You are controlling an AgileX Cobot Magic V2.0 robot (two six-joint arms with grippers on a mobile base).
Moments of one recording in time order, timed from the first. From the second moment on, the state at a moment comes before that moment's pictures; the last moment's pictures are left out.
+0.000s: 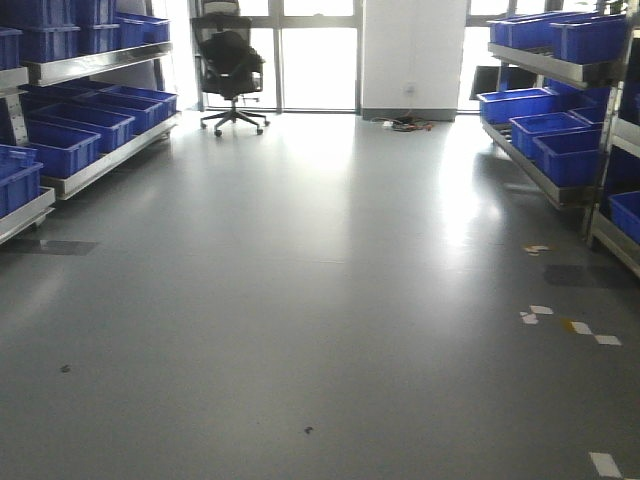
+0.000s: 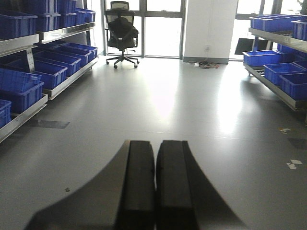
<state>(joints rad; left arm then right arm) -0.06 -0.01 0.01 -0.10 0.08 0.05 0.51 0.34 -0.49 -0.43 0.53 0.40</state>
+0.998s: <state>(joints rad) -0.06 -0.01 0.01 -0.10 0.08 0.05 0.51 0.34 -0.49 -0.43 0.53 0.40</state>
